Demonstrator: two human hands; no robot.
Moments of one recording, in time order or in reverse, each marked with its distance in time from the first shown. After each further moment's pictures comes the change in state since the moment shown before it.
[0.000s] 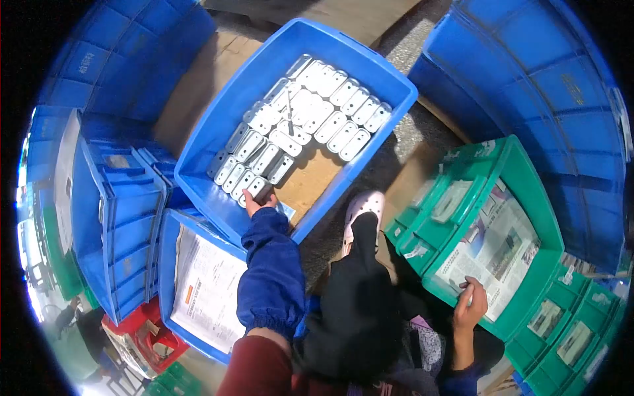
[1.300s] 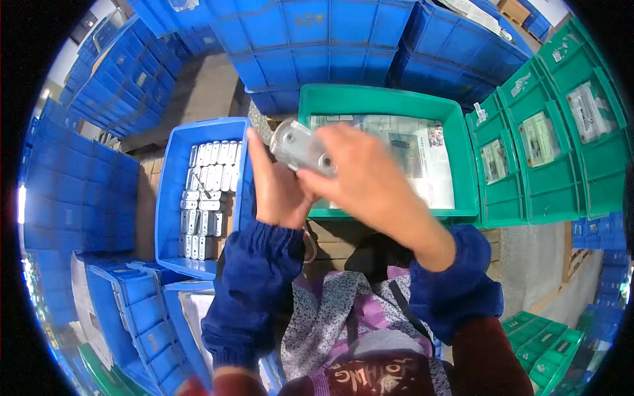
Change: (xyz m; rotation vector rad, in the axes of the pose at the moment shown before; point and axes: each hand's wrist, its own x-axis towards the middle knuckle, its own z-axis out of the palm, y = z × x) left_hand -0.534 -0.122 0.109 0.774 -1.222 -0.693; right_hand 0.042 -0.108 -0.166 0.261 0.164 -0.317
